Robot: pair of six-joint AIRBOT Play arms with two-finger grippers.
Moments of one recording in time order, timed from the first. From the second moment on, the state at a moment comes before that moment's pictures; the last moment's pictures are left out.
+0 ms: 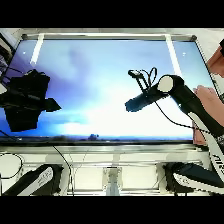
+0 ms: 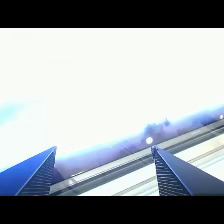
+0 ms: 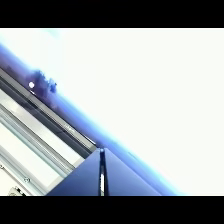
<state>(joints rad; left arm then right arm) 0.24 -1.08 1.04 1.09 -1.42 -1.09 0.40 -1.27 1.21 -1.11 1.26 1.39</state>
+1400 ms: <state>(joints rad) 0.51 -1.16 1.04 1.80 -1.16 -1.41 0.40 -1.27 1.21 -1.10 1.20 1.39</state>
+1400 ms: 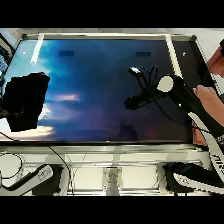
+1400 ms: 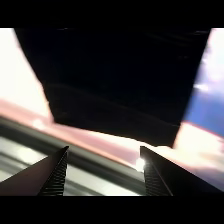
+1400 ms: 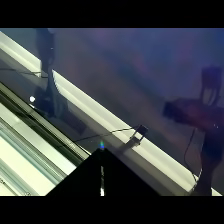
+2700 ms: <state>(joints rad) 1.03 -1.48 1.04 1.05 -1.00 -1.00 0.40 -1.27 1.21 -1.04 1.21 1.41</state>
